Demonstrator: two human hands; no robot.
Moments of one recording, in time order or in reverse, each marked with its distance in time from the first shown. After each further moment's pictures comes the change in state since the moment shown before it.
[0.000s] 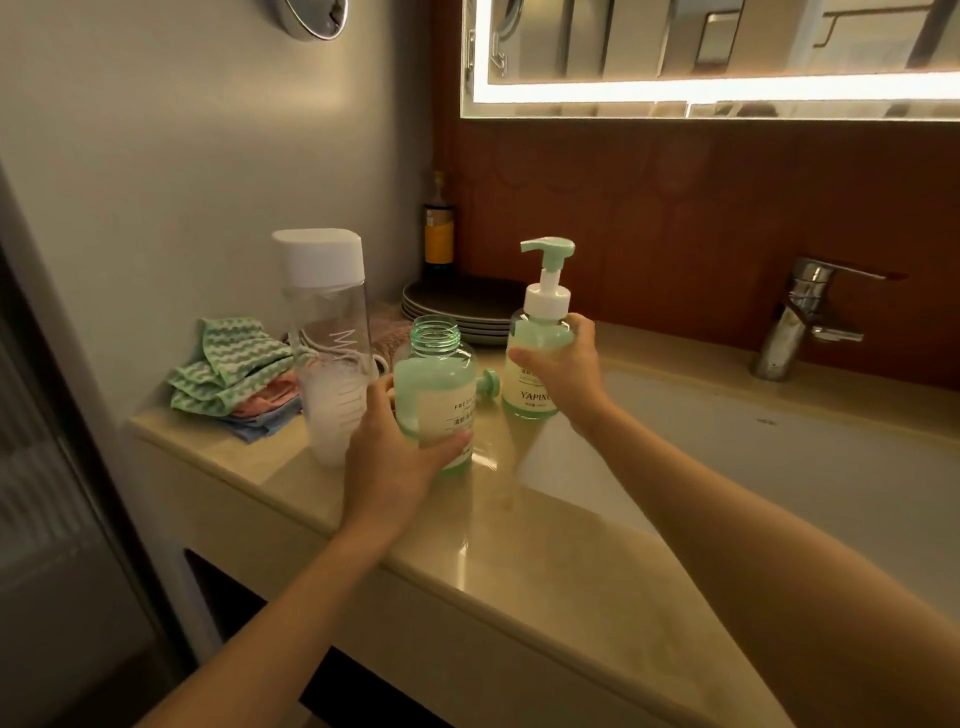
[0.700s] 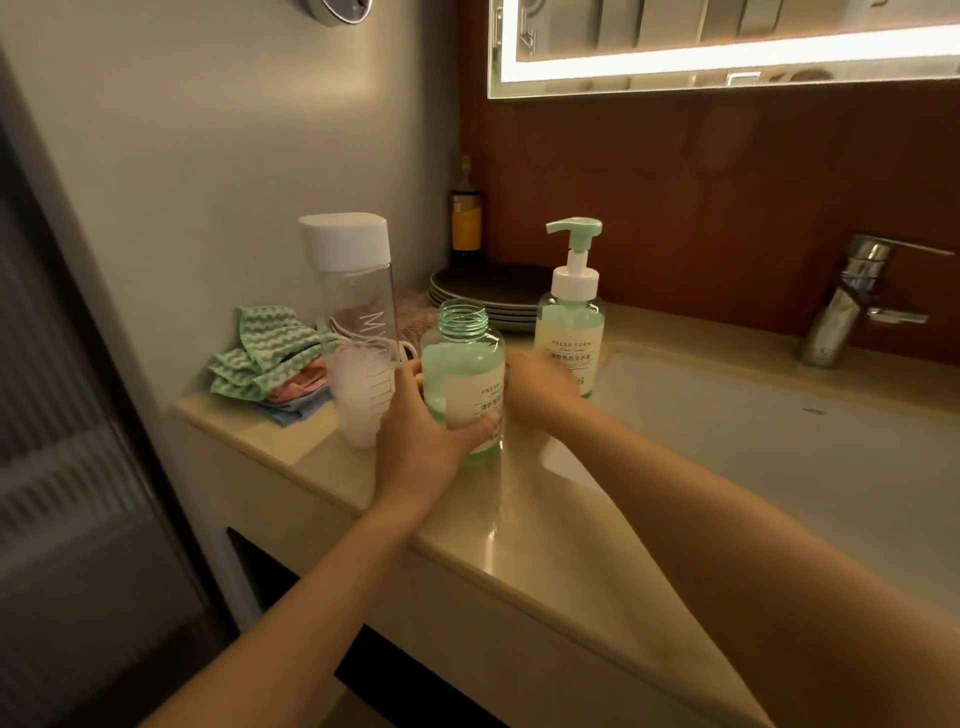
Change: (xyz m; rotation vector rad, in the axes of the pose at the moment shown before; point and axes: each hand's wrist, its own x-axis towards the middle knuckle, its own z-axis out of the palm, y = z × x) left_hand 0.003 -0.003 0.002 0.017 0.010 -0.025; right_hand -0.001 0.013 0.061 -1.011 -0.284 -0.194
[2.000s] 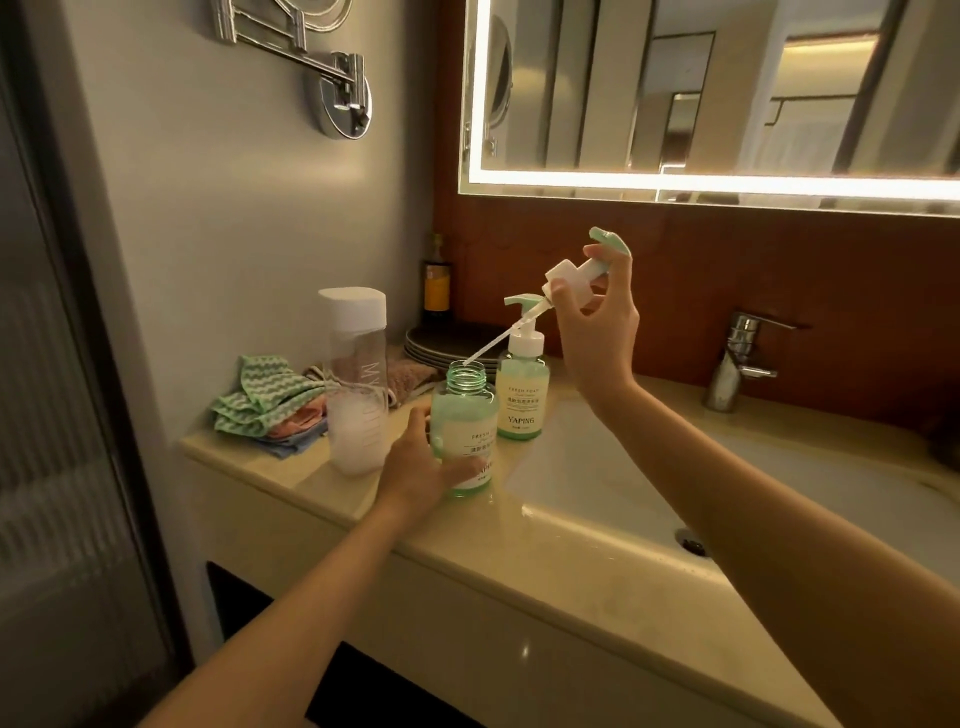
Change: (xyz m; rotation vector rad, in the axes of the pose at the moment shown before) left_hand -0.008 0.019 -0.004 -0.018 -0.270 0.014; right_hand -0.085 0.004 -0.152 0.887 0.868 -0.093
